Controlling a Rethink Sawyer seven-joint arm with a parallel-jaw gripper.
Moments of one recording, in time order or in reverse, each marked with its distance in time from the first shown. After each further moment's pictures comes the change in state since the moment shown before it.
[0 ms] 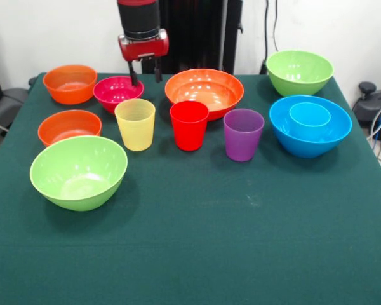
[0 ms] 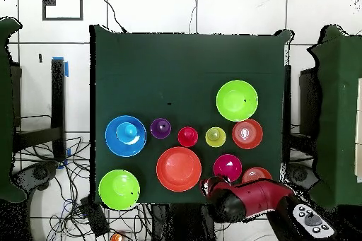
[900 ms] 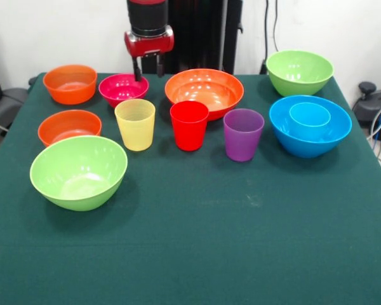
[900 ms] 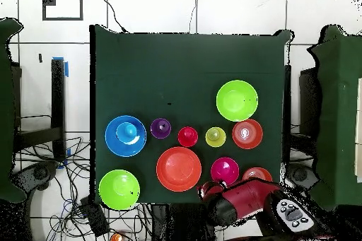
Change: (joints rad) arm 0.137 0.001 -0.099 -0.010 -0.054 0.000 0.000
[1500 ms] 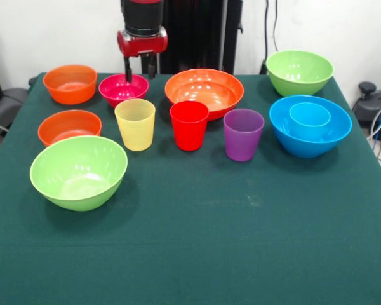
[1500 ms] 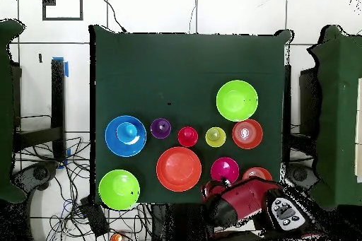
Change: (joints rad) arm 0.085 0.000 -0.093 -0.042 -0.038 -0.064 0.000
